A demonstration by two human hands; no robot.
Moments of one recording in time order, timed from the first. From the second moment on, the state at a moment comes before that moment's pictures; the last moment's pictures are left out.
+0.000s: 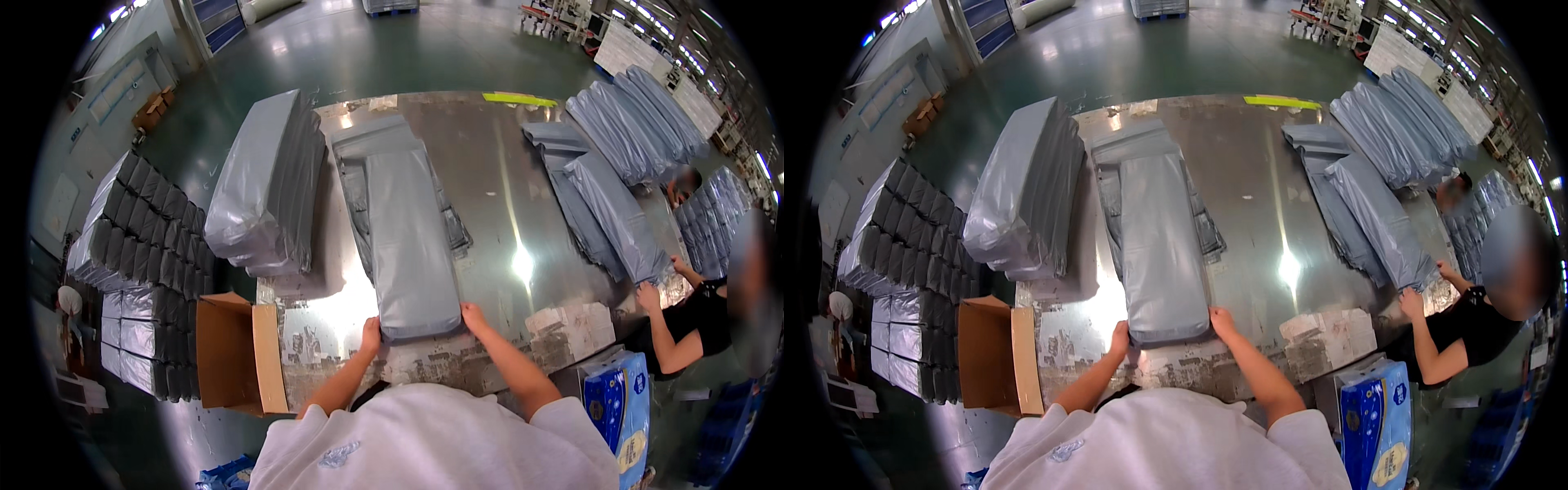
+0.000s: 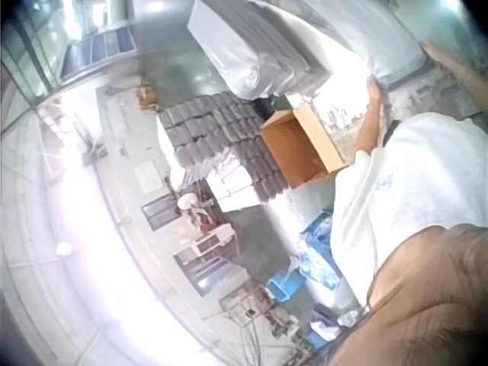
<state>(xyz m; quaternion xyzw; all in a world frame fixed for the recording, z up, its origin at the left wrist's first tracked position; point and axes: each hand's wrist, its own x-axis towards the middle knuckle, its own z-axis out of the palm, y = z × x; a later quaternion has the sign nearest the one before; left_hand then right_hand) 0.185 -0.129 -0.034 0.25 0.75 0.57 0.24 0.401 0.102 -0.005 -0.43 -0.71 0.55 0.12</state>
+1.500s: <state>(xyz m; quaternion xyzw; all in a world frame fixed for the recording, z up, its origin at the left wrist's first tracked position) -0.287 -0.276 0.199 0.20 0.51 0.81 0.22 -0.035 -0.097 0.262 -0.14 -0.74 0.59 0.28</state>
